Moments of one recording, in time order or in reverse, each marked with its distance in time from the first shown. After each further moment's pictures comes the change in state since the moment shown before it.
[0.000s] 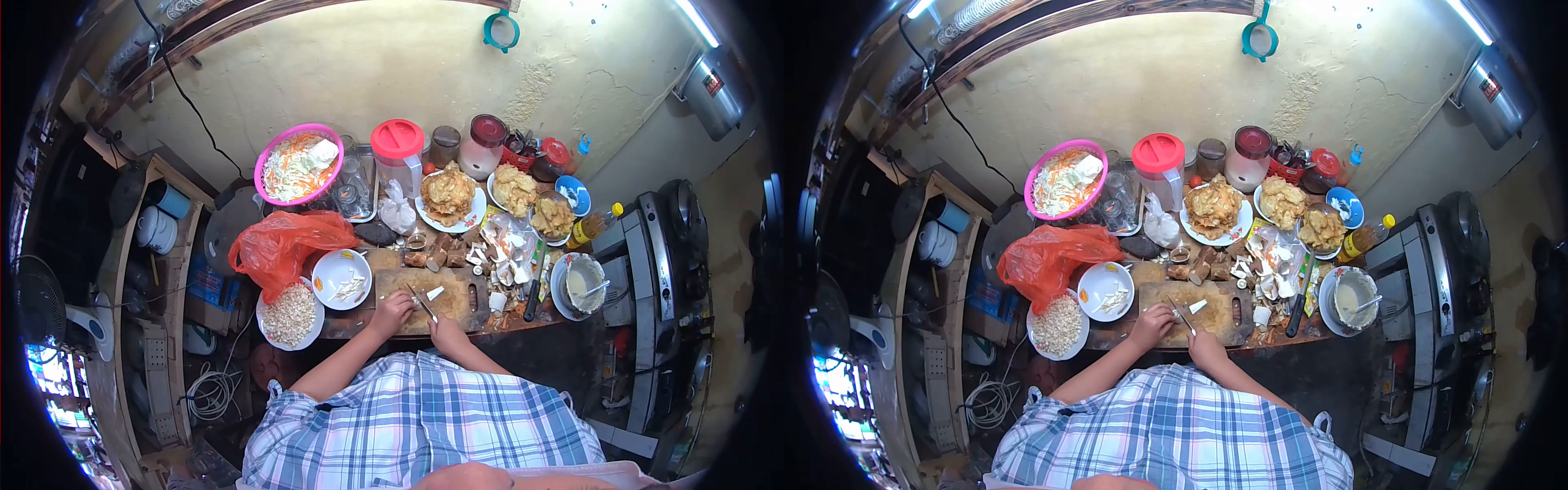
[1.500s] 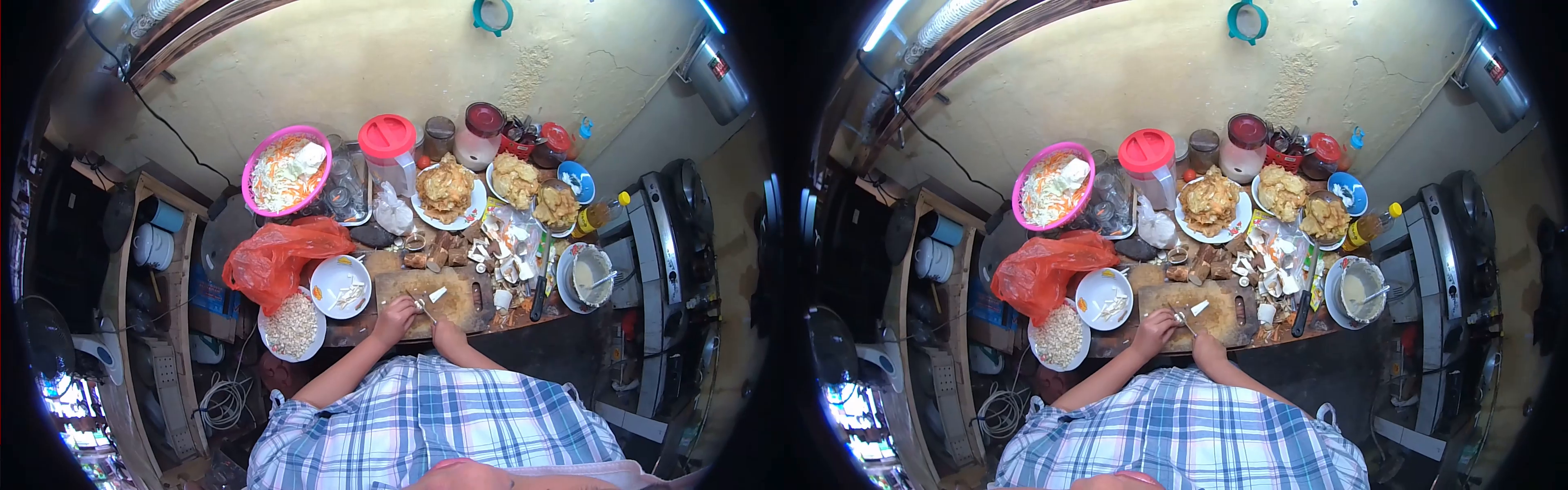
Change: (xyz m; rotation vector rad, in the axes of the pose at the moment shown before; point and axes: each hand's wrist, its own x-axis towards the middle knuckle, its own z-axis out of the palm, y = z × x) left_hand 0.009 0.000 -0.002 -0.053 -0.035 -0.018; right_hand 0.023 0.015 0.031 -0.103 -0.044 0.144
